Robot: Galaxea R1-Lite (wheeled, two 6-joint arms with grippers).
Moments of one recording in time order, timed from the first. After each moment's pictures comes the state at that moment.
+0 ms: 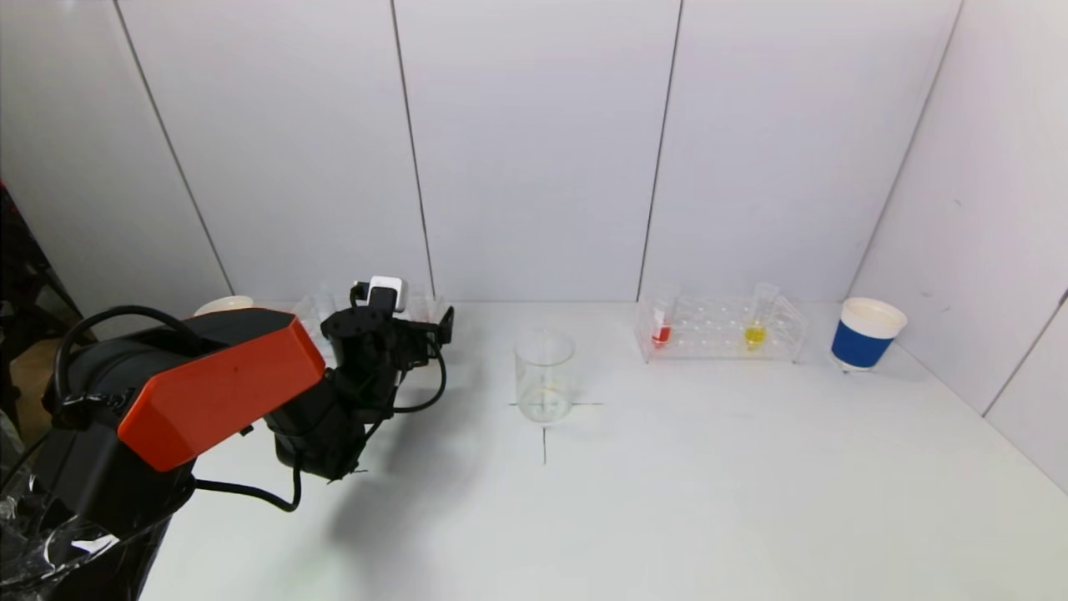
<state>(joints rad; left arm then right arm) -0.29 2.44 -1.05 -1.45 0.19 0.04 0.00 0.00 0.00 -0.01 -0.02 0.05</state>
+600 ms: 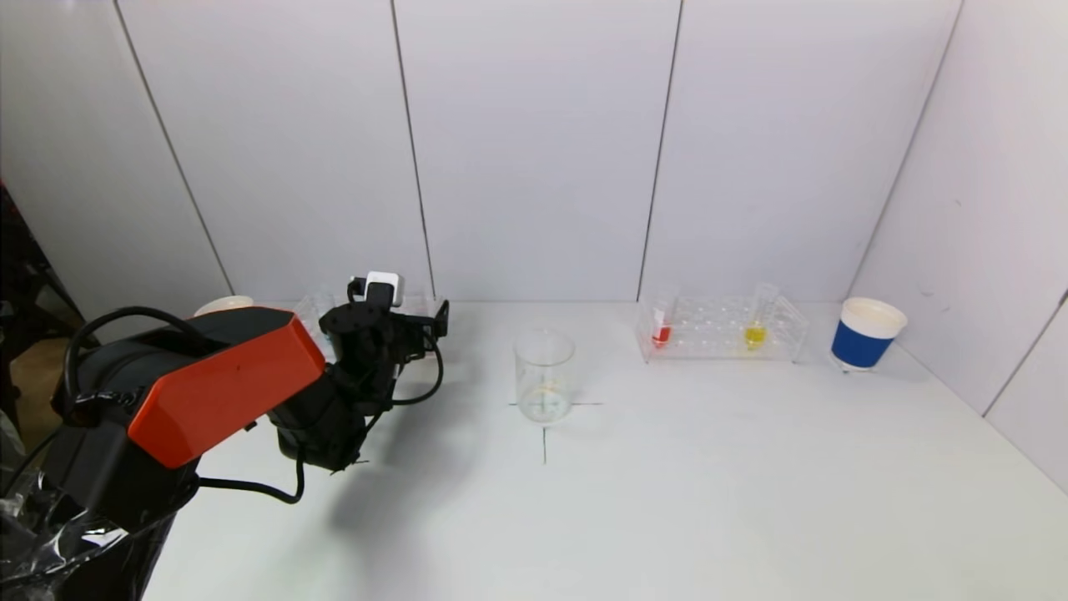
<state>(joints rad) -0.27 2.46 -1.10 -1.44 0.19 0.05 0.00 0.00 0.00 -0.01 -0.02 0.05</state>
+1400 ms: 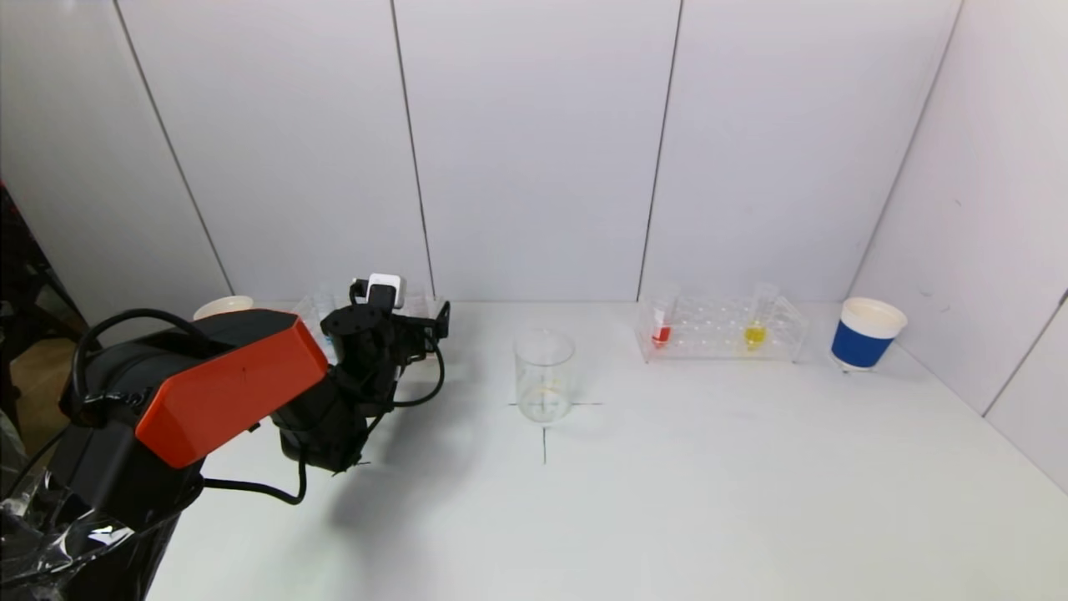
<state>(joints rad) -0.27 2.48 -1.11 -1.45 0.19 0.06 0.00 0.00 0.00 -0.01 -0.02 0.05</state>
